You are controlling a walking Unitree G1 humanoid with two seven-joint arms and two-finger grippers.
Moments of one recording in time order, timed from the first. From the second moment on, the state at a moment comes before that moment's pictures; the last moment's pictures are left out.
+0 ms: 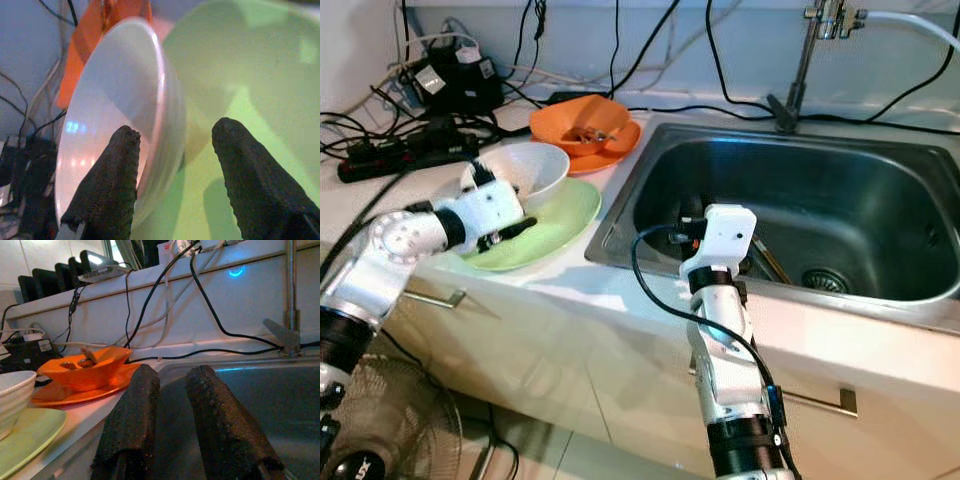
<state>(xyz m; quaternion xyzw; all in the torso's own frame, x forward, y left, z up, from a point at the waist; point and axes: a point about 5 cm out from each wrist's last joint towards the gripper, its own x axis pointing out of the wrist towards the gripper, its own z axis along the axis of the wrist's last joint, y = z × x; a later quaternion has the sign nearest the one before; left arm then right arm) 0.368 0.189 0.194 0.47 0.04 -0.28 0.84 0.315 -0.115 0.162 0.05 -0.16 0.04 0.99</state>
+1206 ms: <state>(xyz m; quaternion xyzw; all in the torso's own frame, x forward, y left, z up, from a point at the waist) 0.384 0.182 0.181 0.53 0.04 -0.23 0.82 0.316 -0.116 0.163 0.05 -0.16 0.03 0.99</state>
